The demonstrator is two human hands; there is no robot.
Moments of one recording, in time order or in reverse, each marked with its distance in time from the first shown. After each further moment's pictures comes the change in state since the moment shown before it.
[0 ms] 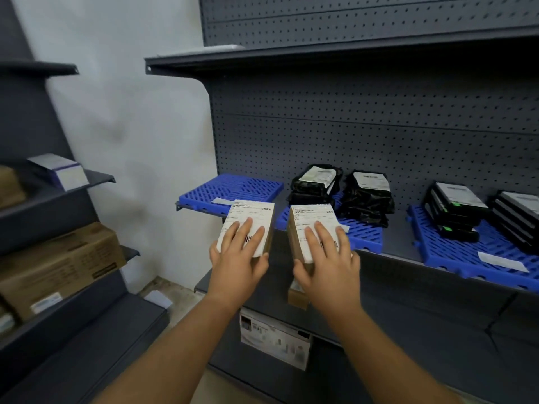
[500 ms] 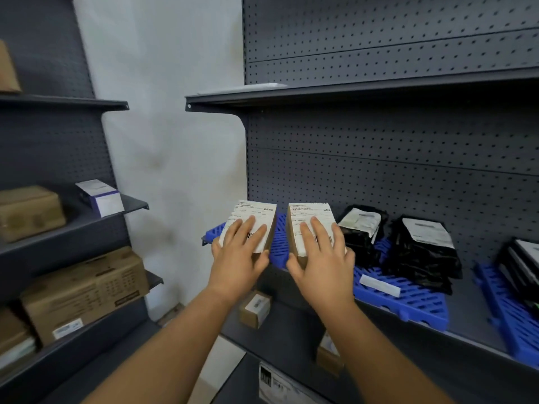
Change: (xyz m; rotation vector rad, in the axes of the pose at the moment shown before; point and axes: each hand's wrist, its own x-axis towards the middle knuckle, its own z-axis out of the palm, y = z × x) left_hand 0.115 -0.065 -0.018 0.107 0.017 -0.103; right_hand 0.137 -0.057 0.056 0.076 0.003 -0.051
